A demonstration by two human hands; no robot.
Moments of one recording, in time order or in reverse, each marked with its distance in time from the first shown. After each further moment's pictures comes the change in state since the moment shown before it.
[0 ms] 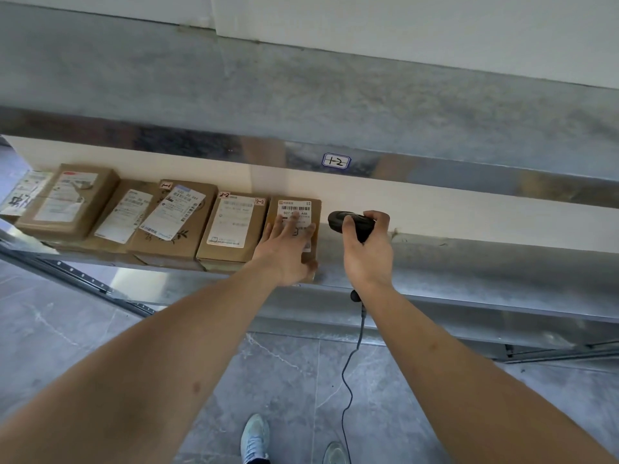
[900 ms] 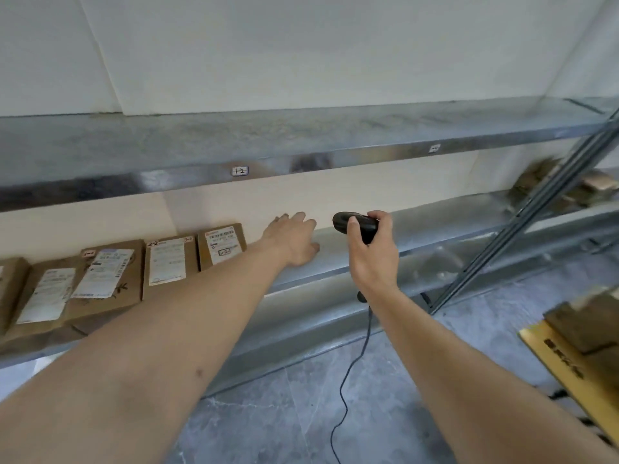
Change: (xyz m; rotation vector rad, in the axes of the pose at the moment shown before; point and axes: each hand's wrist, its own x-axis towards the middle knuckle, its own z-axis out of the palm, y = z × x) left_hand -0.075 0.147 -0.074 0.236 0.134 0.488; right_hand -0.138 -0.007 -0.136 0.084 0.490 -0.010
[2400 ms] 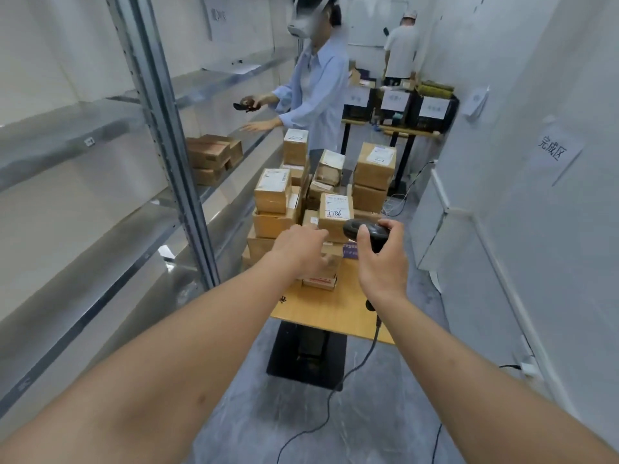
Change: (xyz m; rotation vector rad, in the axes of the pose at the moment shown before) left_hand 0.006 0.730 0.034 0.047 0.012 1.037; right_hand -0.052 0.225 -0.601 -0.143 0.994 0.304
